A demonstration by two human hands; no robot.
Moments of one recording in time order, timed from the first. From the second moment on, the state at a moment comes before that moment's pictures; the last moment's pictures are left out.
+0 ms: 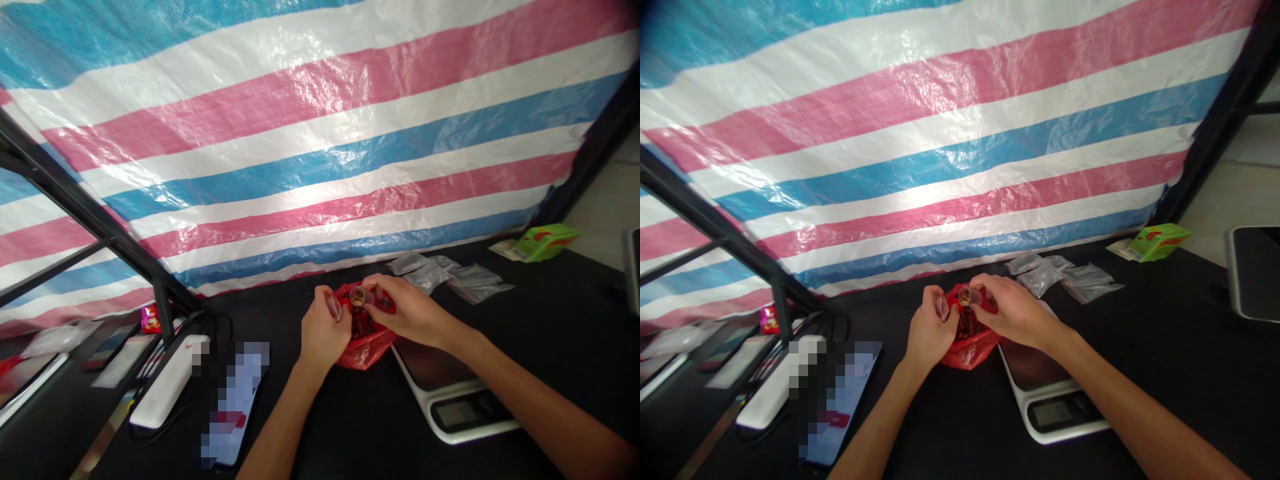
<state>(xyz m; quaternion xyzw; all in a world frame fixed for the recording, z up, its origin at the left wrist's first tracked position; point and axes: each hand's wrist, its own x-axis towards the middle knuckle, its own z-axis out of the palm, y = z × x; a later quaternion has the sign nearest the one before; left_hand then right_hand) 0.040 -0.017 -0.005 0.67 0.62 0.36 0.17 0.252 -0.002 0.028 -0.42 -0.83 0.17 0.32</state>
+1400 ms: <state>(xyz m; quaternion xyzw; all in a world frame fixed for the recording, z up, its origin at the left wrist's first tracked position) 0.041 -0.015 -0.017 0.73 0.51 0.42 0.18 0.243 -0.013 0.027 -0.34 -0.87 0.15 0.32</state>
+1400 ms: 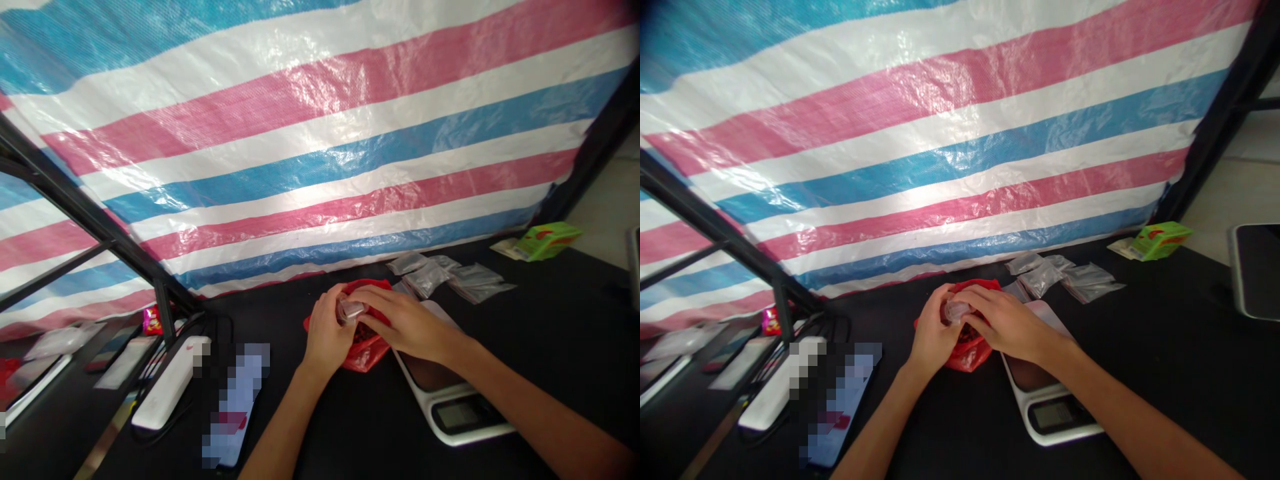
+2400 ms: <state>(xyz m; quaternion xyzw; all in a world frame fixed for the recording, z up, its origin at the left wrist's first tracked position) 0.034 -0.014 0.002 0.68 0.68 0.25 0.12 0.241 -0.008 0.006 -0.34 -0.90 0.10 0.26</state>
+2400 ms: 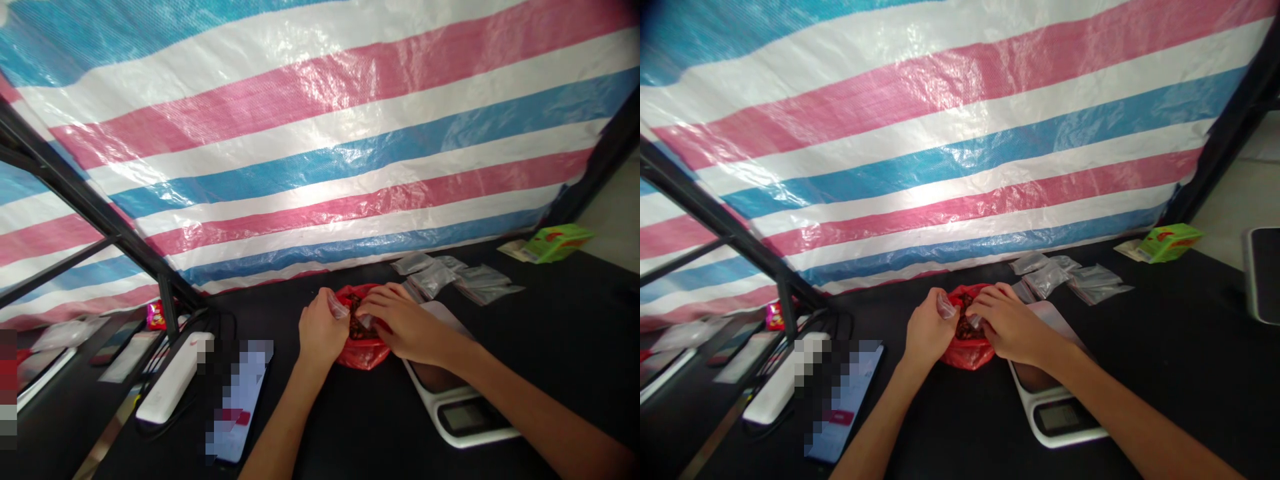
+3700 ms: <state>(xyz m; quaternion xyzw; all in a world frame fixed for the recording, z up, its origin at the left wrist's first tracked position) 0.029 0.006 -0.017 0.57 0.54 0.48 0.39 0.221 -0.017 -0.006 -0.43 -0.86 0.09 0.26</state>
